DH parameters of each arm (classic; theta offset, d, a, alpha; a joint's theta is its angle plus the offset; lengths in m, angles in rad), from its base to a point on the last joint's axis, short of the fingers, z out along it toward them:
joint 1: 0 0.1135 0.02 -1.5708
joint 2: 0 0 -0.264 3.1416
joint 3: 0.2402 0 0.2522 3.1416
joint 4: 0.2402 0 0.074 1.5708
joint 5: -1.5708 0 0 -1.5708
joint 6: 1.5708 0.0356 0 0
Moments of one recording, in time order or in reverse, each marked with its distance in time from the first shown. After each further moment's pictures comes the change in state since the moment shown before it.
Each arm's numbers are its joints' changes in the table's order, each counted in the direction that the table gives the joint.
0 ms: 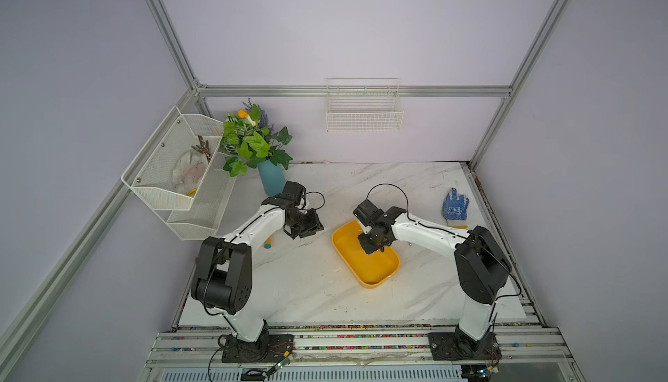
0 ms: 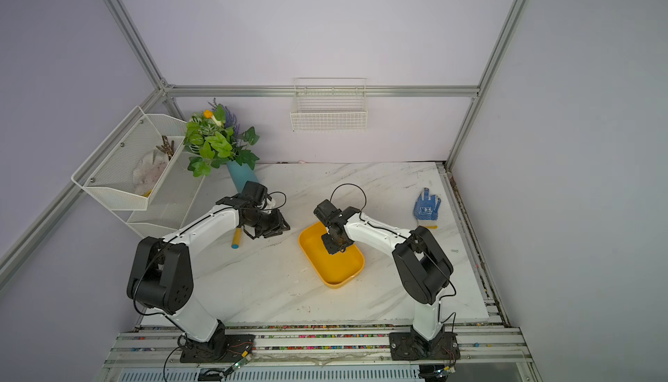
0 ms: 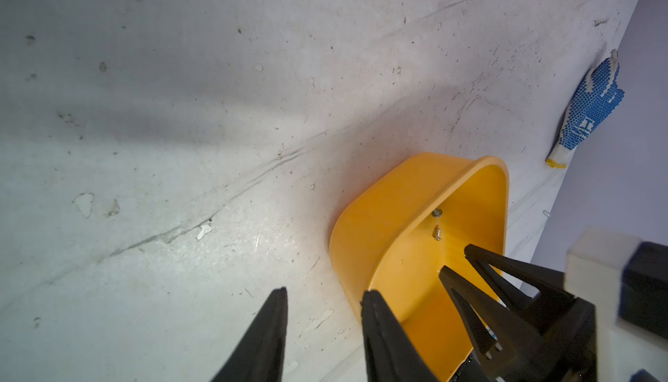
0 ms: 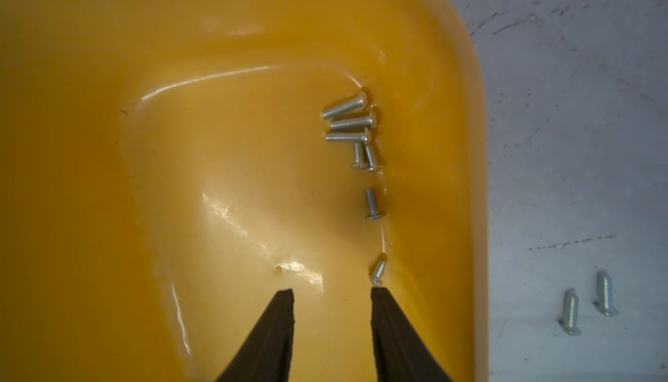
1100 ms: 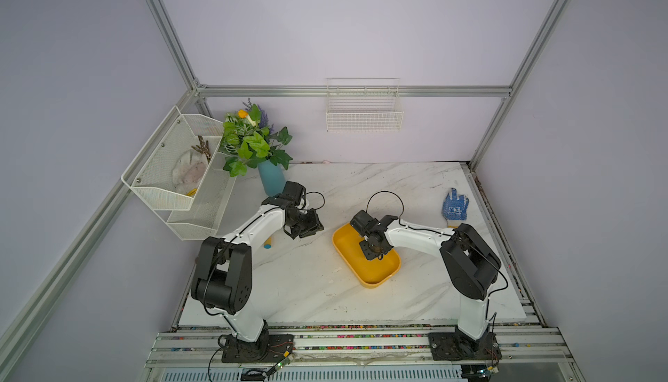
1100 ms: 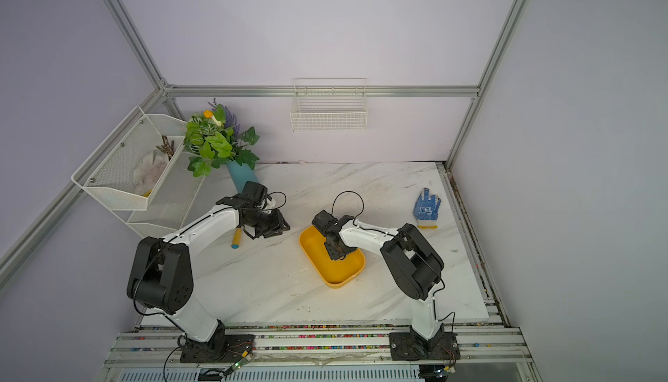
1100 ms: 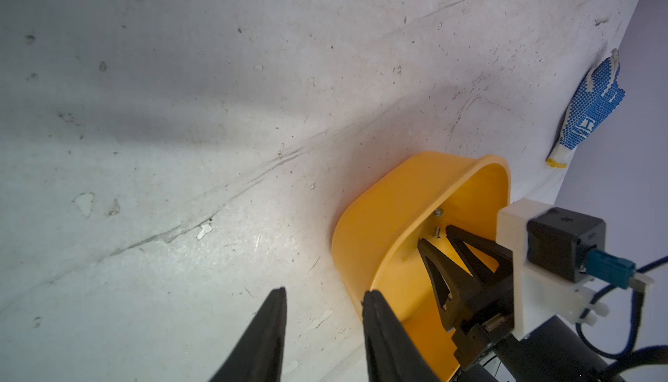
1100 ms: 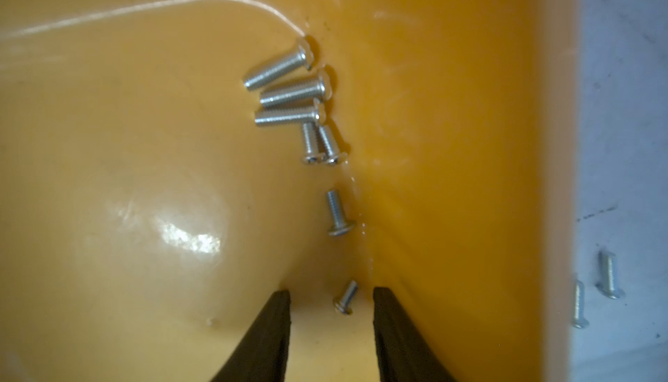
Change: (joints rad) left arm 0.000 0.000 0.000 0.001 0.000 0.001; right arm 0.022 0.061 -0.067 -0.056 -0.140 0.077
